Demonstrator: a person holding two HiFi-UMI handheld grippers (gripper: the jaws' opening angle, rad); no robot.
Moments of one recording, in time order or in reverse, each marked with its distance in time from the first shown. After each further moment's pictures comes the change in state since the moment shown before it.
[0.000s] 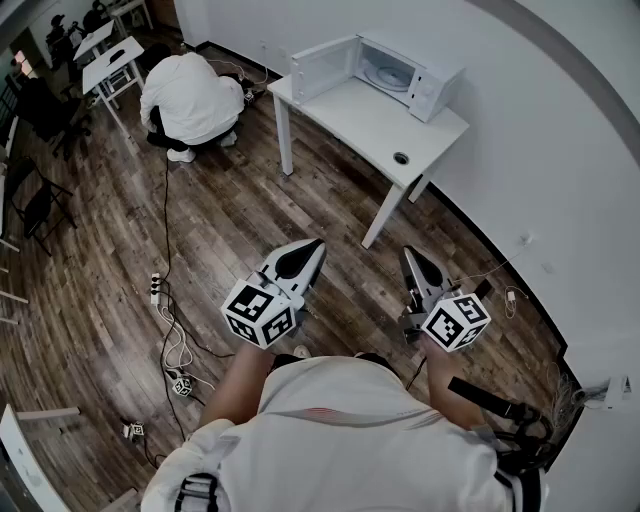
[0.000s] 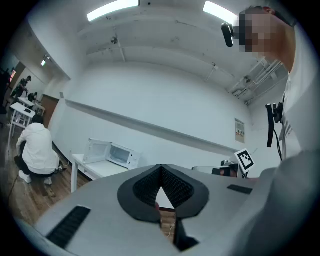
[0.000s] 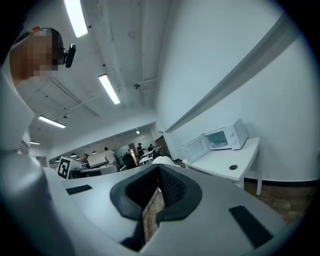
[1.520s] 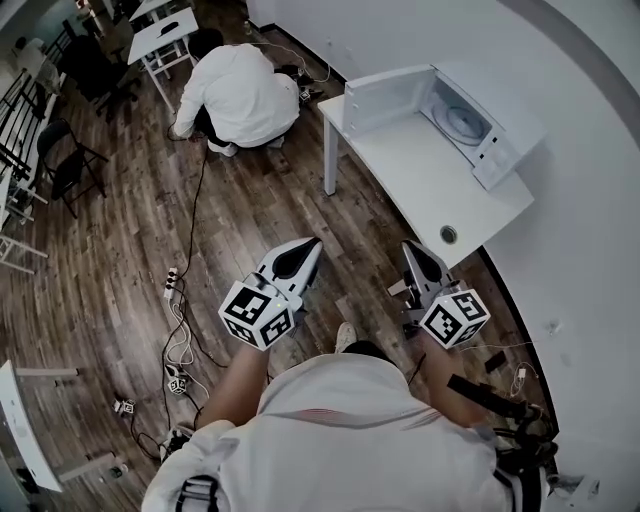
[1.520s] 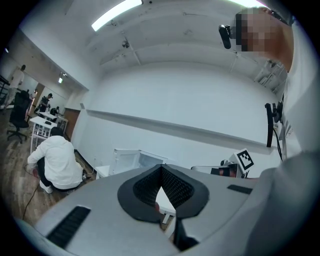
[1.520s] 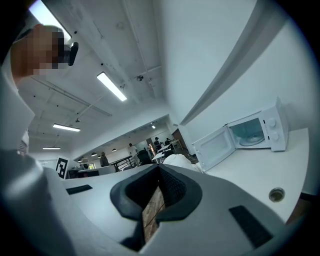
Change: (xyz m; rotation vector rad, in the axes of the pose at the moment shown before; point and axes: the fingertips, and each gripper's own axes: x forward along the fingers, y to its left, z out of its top) left arm 0.150 0.226 0.055 0.030 -0.026 0.278; right arm 0.292 -0.128 0.045 0.034 0.079 0.246
